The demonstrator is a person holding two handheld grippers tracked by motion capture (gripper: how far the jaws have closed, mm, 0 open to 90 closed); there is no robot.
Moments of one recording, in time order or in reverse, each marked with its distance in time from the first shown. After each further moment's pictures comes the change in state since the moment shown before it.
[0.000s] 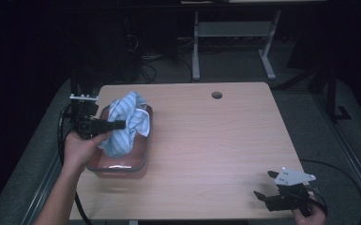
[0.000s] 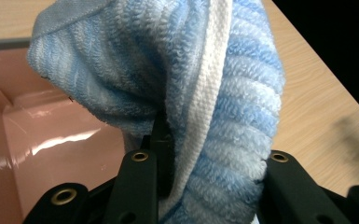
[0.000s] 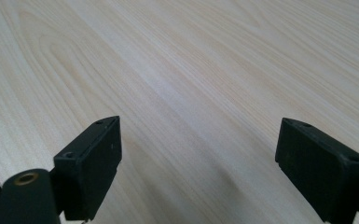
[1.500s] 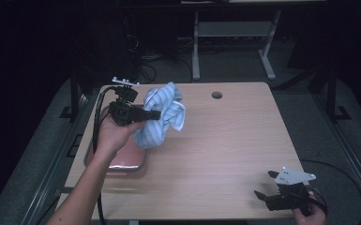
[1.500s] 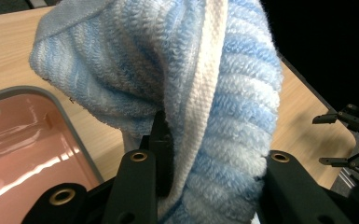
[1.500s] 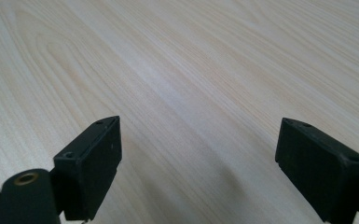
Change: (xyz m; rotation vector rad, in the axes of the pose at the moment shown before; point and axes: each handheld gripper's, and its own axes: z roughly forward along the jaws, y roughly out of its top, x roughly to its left) left arm -0.080 0.047 0.046 0.055 -0.094 0.137; right arm -0.001 -0.001 0.001 -0.003 0.010 0.031
